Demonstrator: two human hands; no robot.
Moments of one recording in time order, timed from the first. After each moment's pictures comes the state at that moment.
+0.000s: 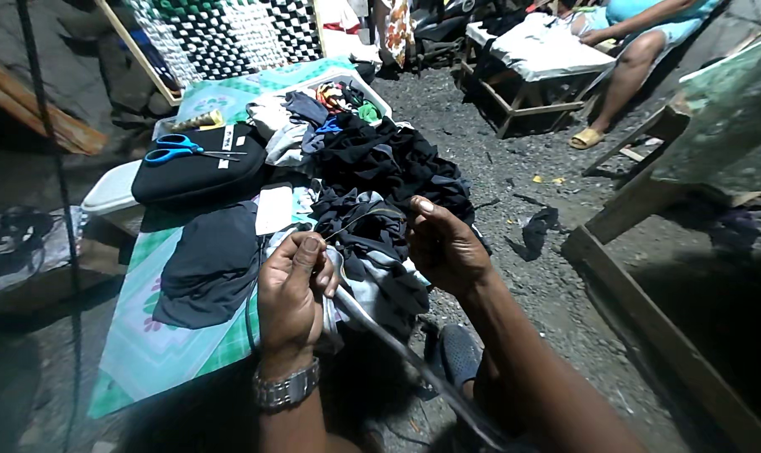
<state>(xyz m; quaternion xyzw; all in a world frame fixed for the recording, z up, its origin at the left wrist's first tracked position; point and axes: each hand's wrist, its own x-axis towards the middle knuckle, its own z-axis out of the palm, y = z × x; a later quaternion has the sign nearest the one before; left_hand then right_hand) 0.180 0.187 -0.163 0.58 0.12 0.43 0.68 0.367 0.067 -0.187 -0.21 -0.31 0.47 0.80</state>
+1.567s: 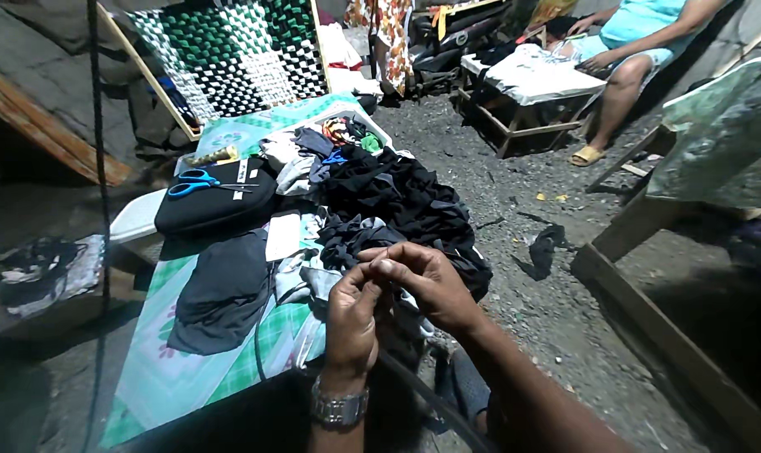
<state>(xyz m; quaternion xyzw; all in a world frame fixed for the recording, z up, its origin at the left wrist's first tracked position) 0.218 0.145 -0.175 0.54 0.12 0.36 0.75 0.338 0.067 -0.174 -0.43 -0.46 0.27 0.73</state>
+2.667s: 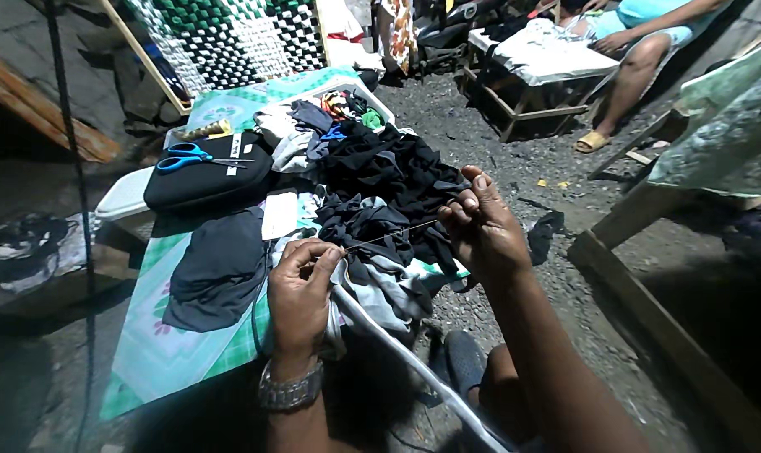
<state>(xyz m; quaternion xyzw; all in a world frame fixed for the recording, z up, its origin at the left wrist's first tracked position) 0.180 0.190 -0.168 0.72 0.24 0.46 0.47 0.391 0.048 -0.173 -0.25 -0.26 0.27 0.89</state>
